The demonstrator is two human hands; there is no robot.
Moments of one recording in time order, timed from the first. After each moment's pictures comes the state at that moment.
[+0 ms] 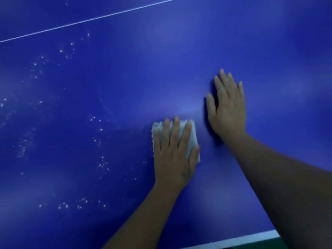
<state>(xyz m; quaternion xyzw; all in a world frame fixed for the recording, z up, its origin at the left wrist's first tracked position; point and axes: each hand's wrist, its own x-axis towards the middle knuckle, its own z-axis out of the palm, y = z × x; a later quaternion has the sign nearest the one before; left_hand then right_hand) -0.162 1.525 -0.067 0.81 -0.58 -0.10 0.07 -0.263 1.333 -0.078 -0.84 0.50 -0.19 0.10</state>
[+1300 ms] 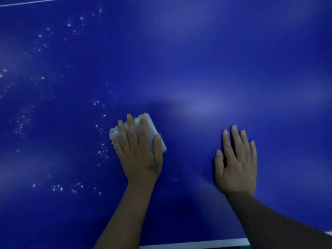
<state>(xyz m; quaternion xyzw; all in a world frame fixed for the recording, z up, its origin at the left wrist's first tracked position) -0.109 1.569 -0.067 0.92 -0.37 -0.10 0.03 -0.343 1.462 -0.080 -0.85 0.51 -0.11 0.10</state>
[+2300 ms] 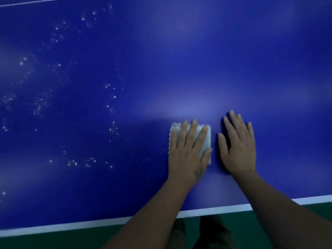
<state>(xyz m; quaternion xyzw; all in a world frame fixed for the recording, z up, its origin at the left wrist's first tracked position) -0.221 1.588 -0.062 0.80 -0.58 -0.13 0.06 -0.368 1.474 -0.071 -0.86 0.47 -0.13 0.14</state>
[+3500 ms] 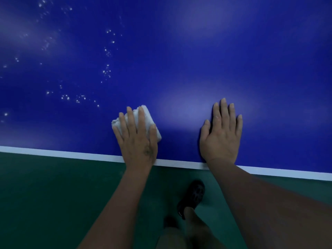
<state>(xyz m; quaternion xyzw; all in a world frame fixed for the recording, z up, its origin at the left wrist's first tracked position) -0.267 1.721 -0.074 0.95 -0.30 -0.05 0.03 -0.423 1.559 -0.079 -0.85 0.51 -0.09 0.11</state>
